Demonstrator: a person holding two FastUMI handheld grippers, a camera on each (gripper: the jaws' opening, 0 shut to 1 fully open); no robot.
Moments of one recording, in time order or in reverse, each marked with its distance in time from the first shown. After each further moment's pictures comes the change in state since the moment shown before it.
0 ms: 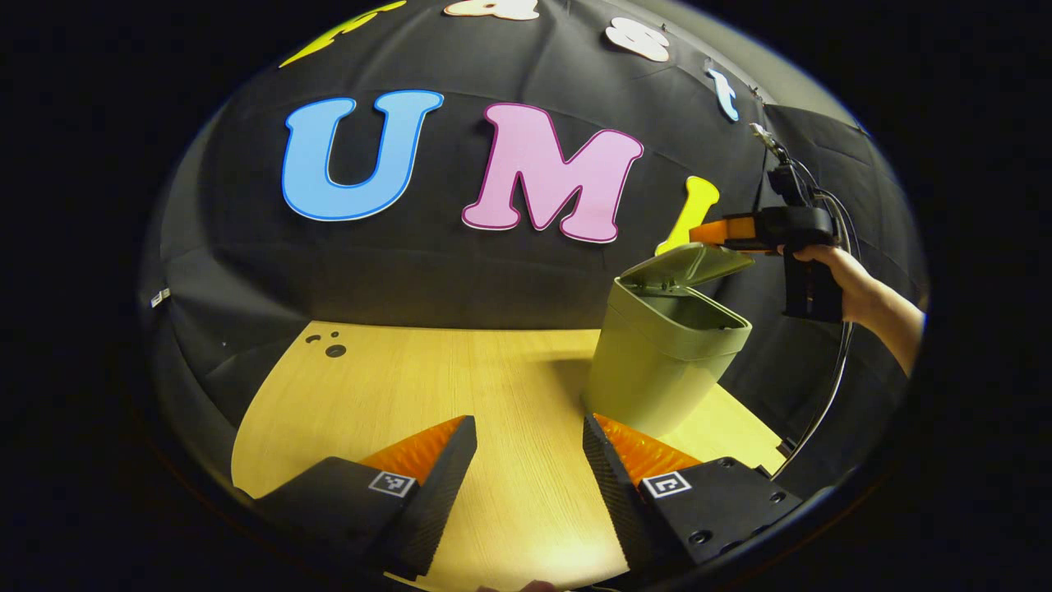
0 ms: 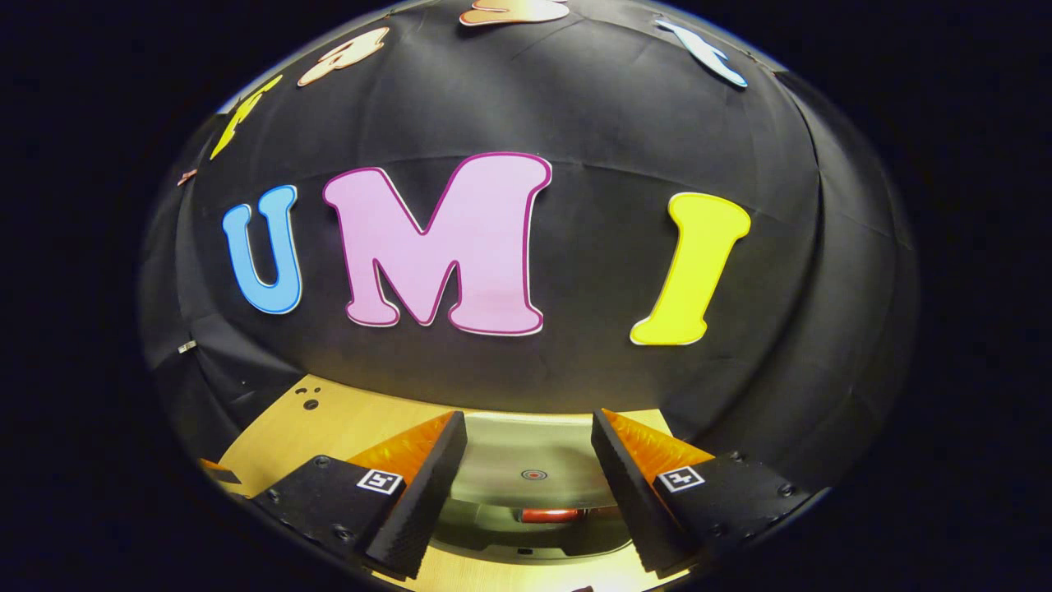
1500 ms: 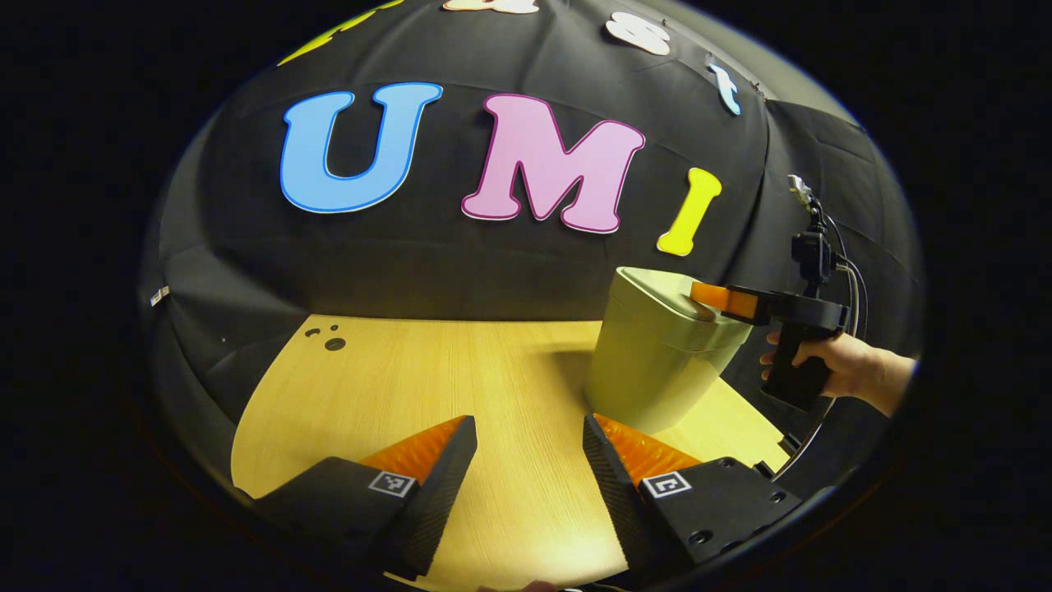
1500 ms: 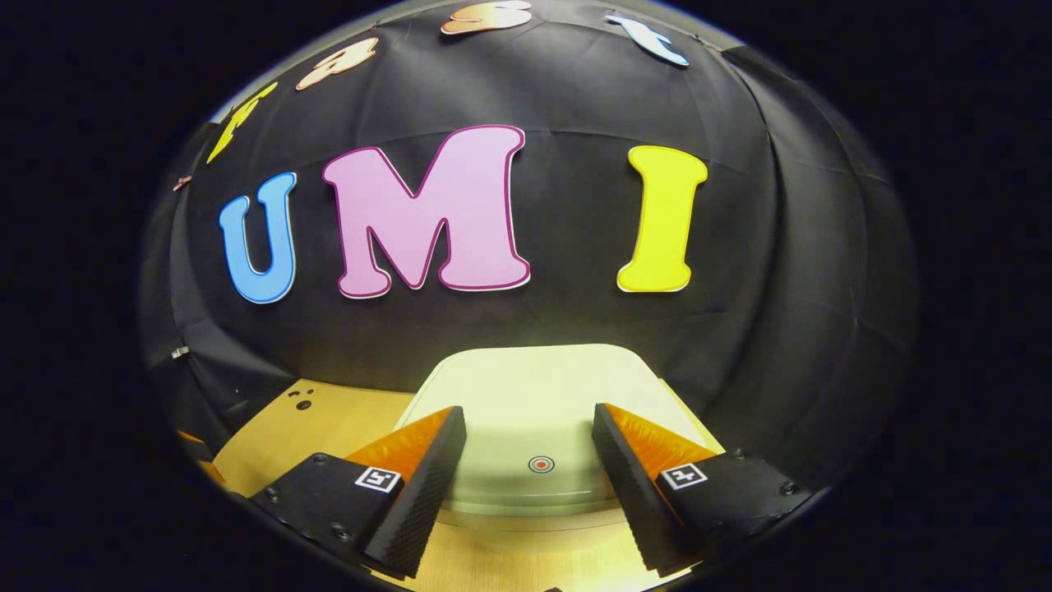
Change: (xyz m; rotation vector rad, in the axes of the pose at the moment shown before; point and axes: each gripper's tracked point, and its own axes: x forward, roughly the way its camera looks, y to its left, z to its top) left arm 0.007 0.000 -0.009 -0.001 0.038 0.003; right arm -0.008 0.002 -0.097 0.104 -0.079 -0.017
